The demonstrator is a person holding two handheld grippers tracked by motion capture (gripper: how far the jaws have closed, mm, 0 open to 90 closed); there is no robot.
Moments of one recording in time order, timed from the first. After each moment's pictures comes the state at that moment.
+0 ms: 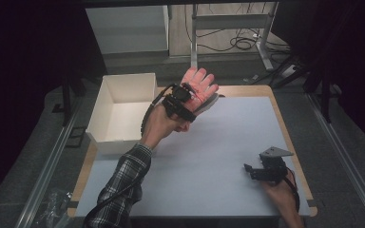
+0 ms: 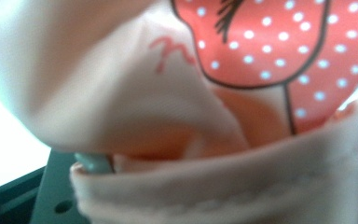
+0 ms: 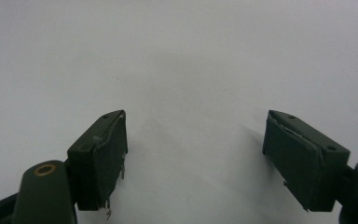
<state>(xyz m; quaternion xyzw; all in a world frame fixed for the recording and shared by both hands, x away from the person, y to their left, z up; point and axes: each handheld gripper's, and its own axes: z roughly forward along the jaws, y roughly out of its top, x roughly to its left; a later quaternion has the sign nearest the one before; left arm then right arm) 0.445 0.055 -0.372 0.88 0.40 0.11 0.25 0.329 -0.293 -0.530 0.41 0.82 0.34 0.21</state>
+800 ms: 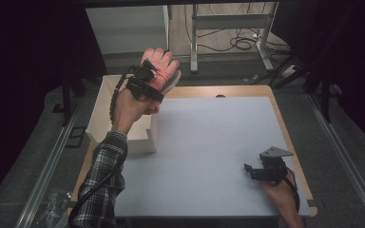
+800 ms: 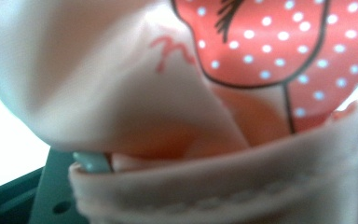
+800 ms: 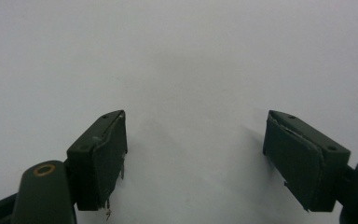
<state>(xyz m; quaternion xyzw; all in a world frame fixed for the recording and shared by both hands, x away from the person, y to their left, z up) 0.460 0.157 -0.336 0.81 0.52 0.14 0.24 0.329 -0.293 -0.530 0.41 0.82 0.34 0.21</state>
